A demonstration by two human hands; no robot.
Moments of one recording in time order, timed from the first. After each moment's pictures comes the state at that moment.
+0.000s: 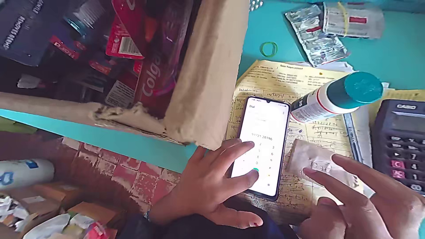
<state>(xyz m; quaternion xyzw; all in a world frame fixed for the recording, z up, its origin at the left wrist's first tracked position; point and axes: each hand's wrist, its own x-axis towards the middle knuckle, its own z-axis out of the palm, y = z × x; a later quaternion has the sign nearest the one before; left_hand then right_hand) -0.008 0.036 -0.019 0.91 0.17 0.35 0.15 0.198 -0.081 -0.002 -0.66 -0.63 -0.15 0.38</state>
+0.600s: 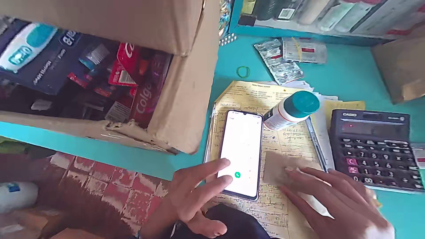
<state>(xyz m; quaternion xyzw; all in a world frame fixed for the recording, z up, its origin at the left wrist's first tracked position) -0.013 0.035 -0.026 0.83 0.10 0.48 0.28 0.232 -0.110 0.020 -0.72 -0.66 -0.03 0.23</state>
